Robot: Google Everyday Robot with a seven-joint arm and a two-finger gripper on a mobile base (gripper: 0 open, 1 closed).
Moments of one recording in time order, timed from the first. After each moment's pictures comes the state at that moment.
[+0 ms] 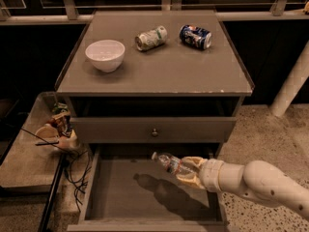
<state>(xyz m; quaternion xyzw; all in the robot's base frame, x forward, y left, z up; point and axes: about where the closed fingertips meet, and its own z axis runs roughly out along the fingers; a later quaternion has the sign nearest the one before) 0.485 -0.126 0.562 -0.50 0.73 0.16 0.43</state>
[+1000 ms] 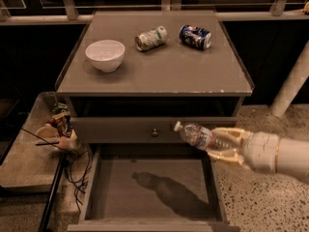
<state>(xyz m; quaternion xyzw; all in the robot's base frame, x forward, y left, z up) 0.457 -0.189 0.744 -0.51 0.67 0.14 0.51</state>
